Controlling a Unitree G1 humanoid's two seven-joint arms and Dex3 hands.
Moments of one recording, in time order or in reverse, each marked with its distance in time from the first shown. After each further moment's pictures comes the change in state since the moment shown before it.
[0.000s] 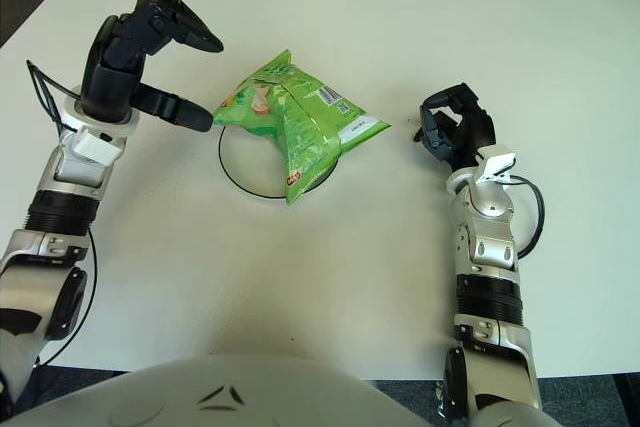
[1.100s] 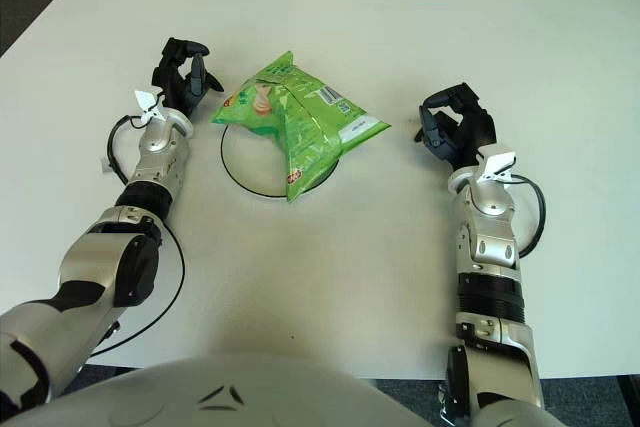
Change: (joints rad) left arm -0.174 -0.356 0.222 0.728 -0.428 0.542 -0.126; right arm -0.006 -0.013 0.003 0.019 -0.001 -0.006 -0.002
